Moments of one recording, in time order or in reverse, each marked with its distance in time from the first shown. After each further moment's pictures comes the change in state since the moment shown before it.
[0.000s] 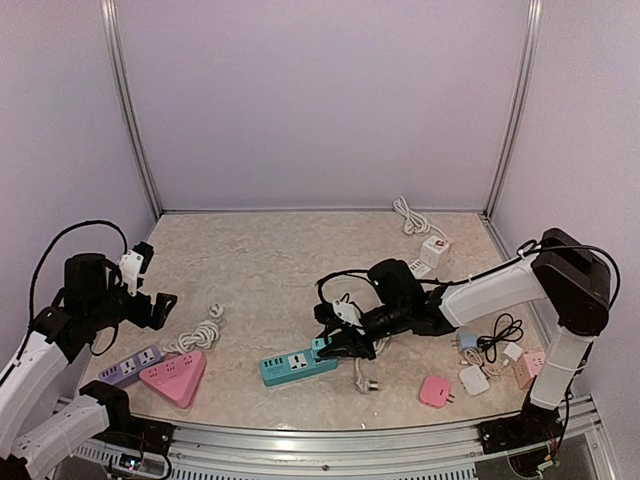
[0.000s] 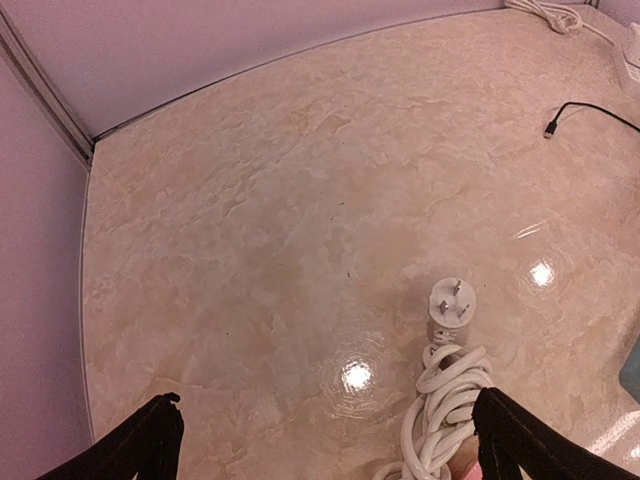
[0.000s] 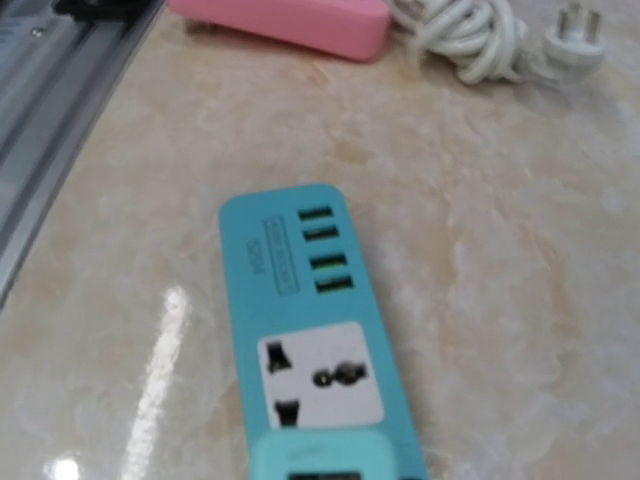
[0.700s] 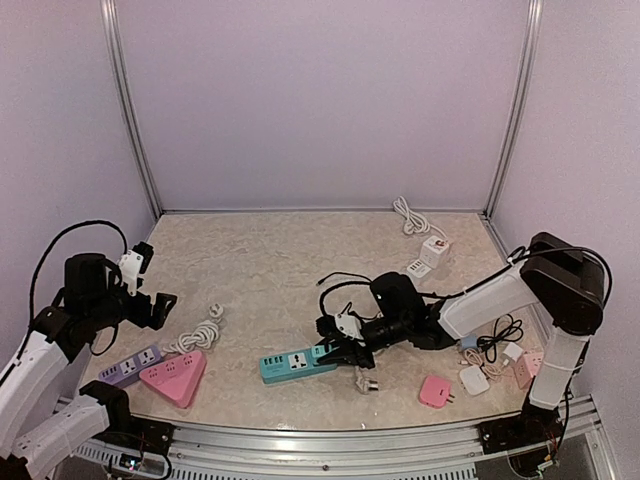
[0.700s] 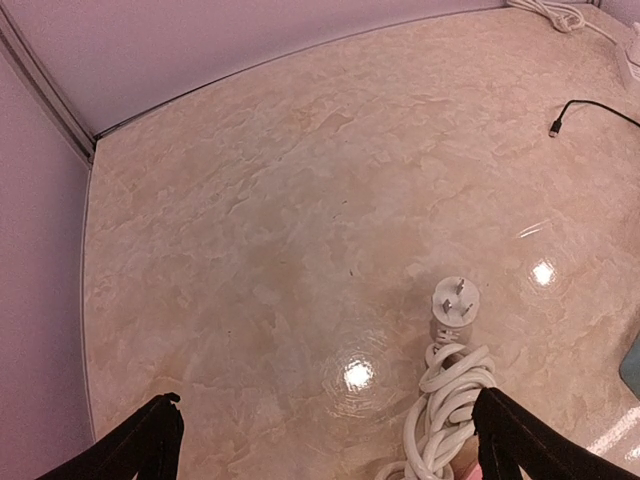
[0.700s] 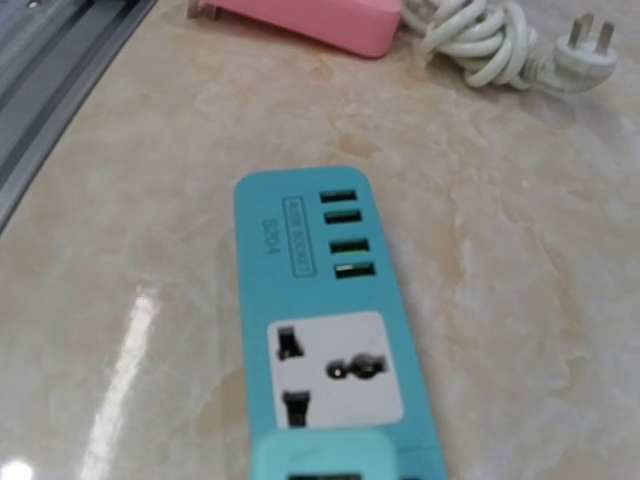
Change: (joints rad) left arm 0.006 0.003 0.000 0.000 0.000 0.003; right arm 0.020 0.044 -0.073 0.145 0.019 -0.042
